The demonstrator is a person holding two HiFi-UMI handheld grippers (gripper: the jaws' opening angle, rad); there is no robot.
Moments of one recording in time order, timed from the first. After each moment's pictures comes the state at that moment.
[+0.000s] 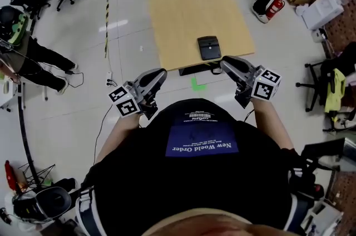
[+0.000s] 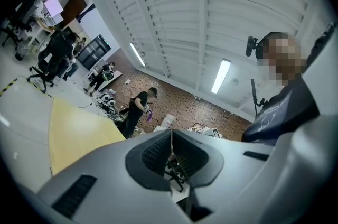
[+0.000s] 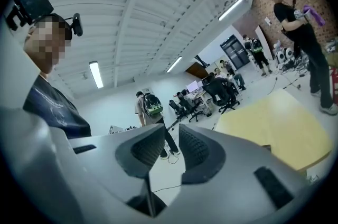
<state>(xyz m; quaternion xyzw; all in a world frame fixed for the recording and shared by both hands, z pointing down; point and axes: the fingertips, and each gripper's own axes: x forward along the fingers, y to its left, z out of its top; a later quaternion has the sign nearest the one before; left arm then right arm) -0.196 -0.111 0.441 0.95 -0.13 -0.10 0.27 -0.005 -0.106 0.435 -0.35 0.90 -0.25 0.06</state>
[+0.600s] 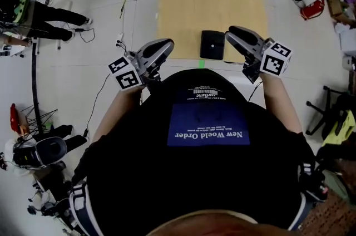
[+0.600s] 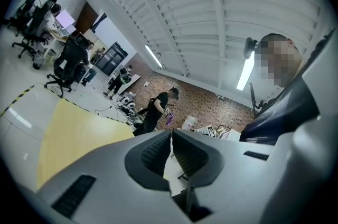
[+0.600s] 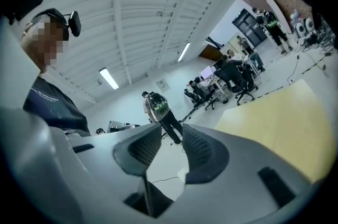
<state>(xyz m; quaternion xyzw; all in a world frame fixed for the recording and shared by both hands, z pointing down) -0.062 -0.236 0.449 0.92 -0.24 -0.08 0.29 0.102 -0.284 0.469 -0.21 0.93 -0.29 0.03</state>
